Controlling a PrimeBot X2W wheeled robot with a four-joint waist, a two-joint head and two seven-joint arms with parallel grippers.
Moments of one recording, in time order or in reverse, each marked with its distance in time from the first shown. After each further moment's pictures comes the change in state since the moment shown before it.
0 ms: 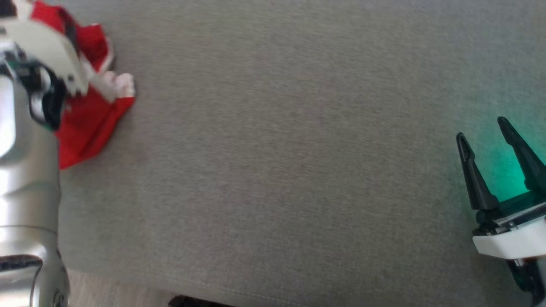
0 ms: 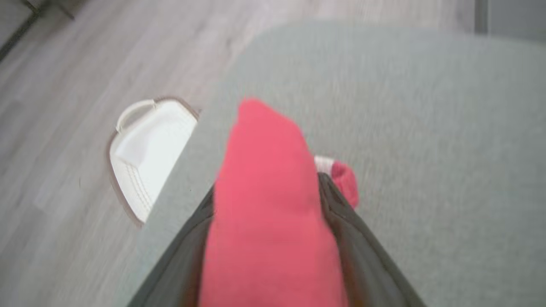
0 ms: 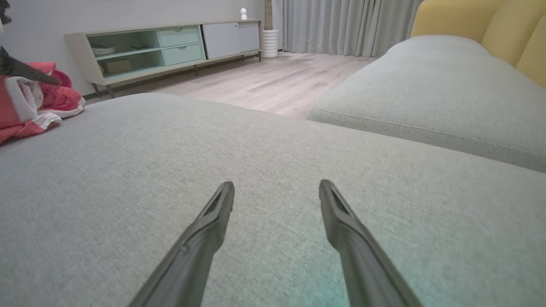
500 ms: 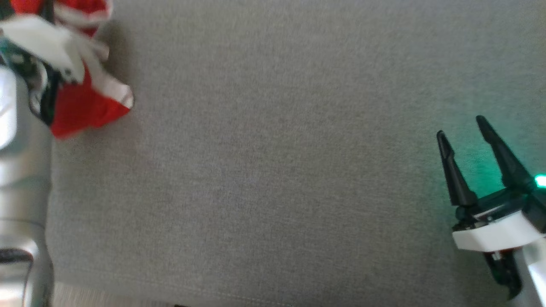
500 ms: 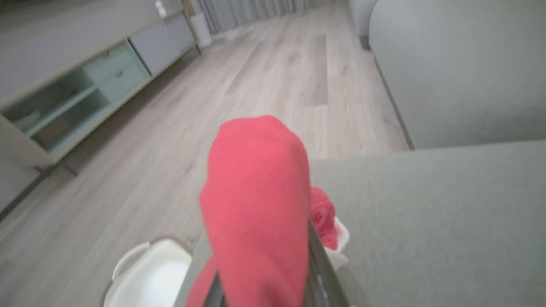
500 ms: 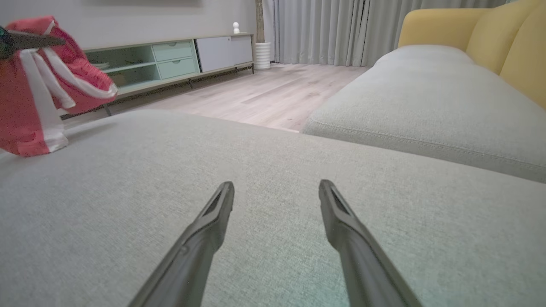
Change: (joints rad) left arm -0.024 0.042 -0.109 0.000 0.039 -0.076 -0.382; right arm -0.055 0.051 0.045 0.066 -0.002 0.000 -0.005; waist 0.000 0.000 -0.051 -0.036
